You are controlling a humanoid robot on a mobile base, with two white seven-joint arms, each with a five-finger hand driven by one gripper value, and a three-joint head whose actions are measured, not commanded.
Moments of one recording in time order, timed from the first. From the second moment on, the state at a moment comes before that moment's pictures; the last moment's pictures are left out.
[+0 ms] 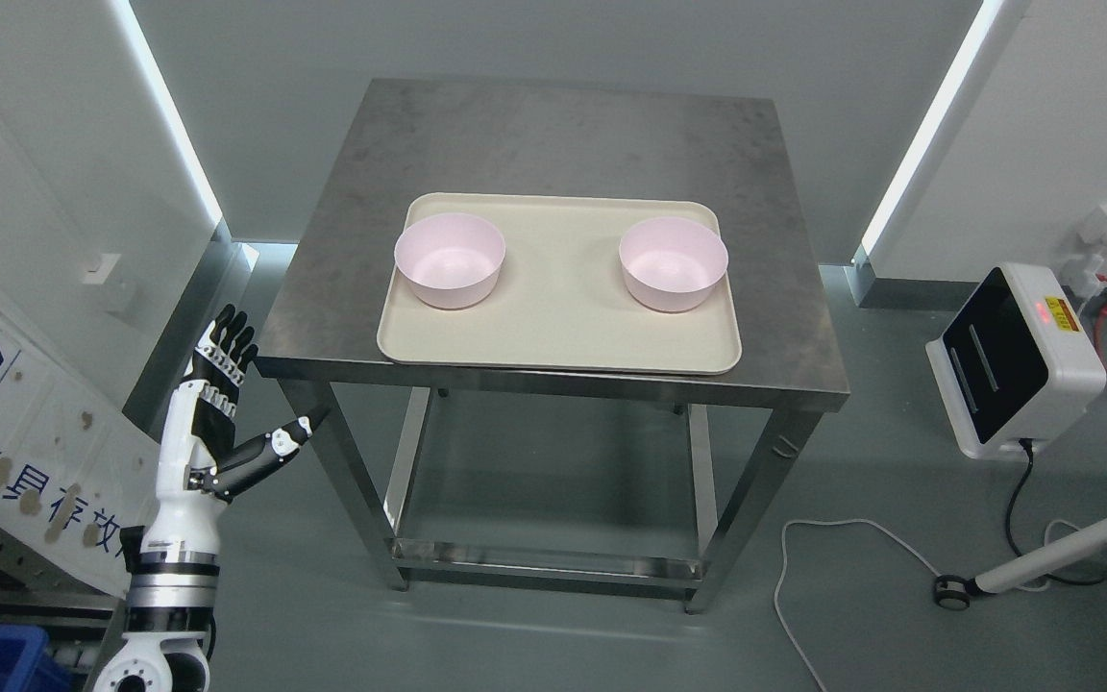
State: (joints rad) left arm -0.07 0.01 0.16 -1.63 0.10 -0.30 -0.11; right arm 0.00 0.00 0.00 0.00 0.01 0.03 0.01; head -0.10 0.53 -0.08
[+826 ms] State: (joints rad) left arm -0.45 0.04 0.11 -1.56 0.04 -0.10 -0.32; right arm 0.00 0.00 0.00 0.00 0.00 0.04 0.01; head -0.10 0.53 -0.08
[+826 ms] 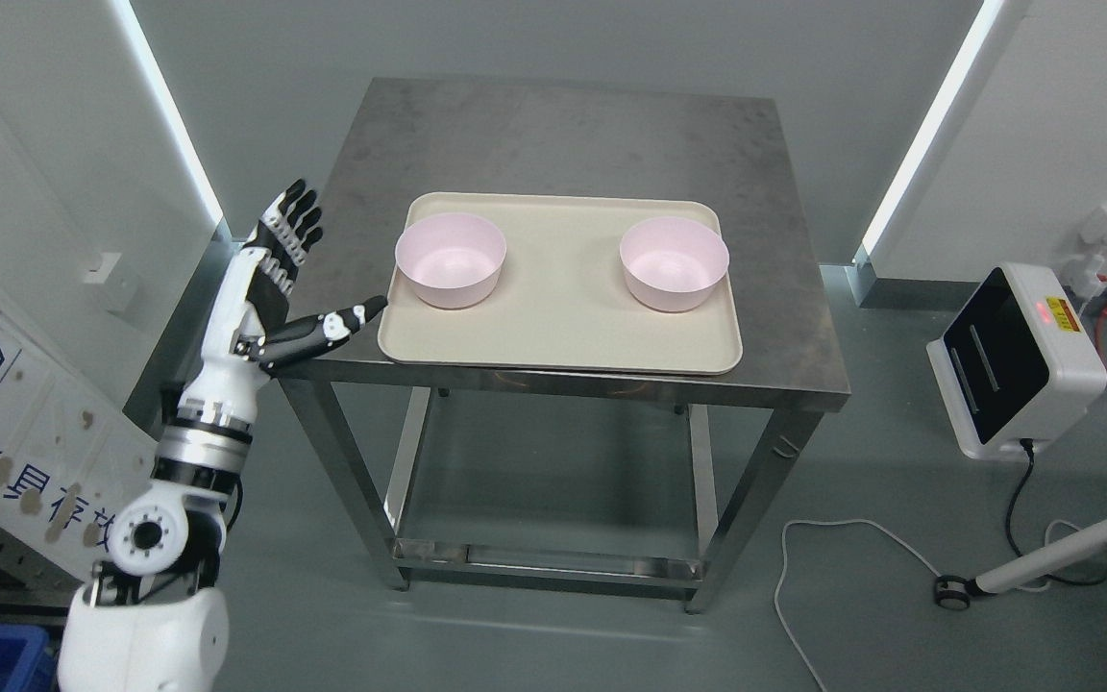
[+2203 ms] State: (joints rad) left arm -1.09 0.06 -0.19 -0.69 -0.47 -0.05 -0.38; right arm 0.00 0.00 0.00 0.00 0.00 0.03 0.01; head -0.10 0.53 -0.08
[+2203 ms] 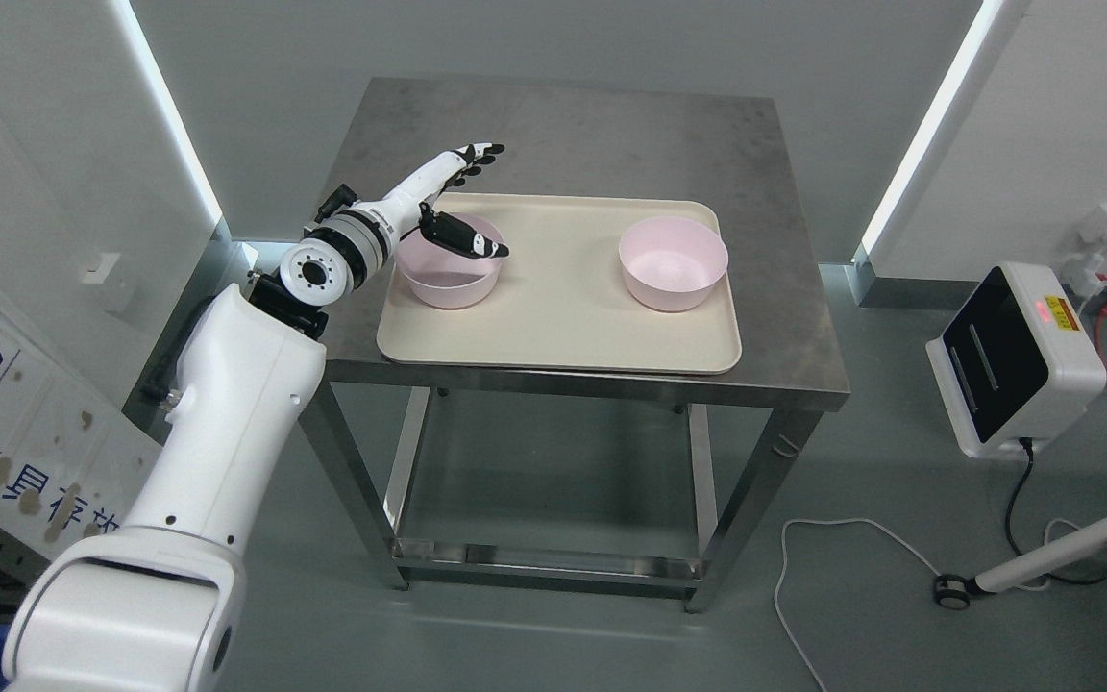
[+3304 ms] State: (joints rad) left arm -1.20 0.09 -0.30 -0.55 -0.50 -0.06 -0.43; right arm 0.00 0.00 0.00 0.00 0.00 0.03 0.01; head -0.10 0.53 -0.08
